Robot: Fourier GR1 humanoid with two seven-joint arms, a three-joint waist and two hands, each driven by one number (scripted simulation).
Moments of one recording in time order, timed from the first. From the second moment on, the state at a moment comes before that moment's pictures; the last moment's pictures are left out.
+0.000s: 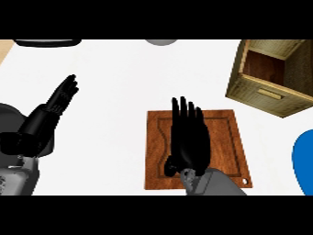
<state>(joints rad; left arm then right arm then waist) -0.15 0.34 -0.10 -1.56 0.09 -0.07 -0.03 -0.38 -0.01 0.65 -1.59 1.00 0.14 1.05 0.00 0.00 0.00</state>
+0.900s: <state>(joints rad) -0.17 0.28 -0.06 -1.56 0.03 -0.10 -0.01 -0.40 -0.01 0.66 -1.41 1.00 0.09 1.05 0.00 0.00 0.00</state>
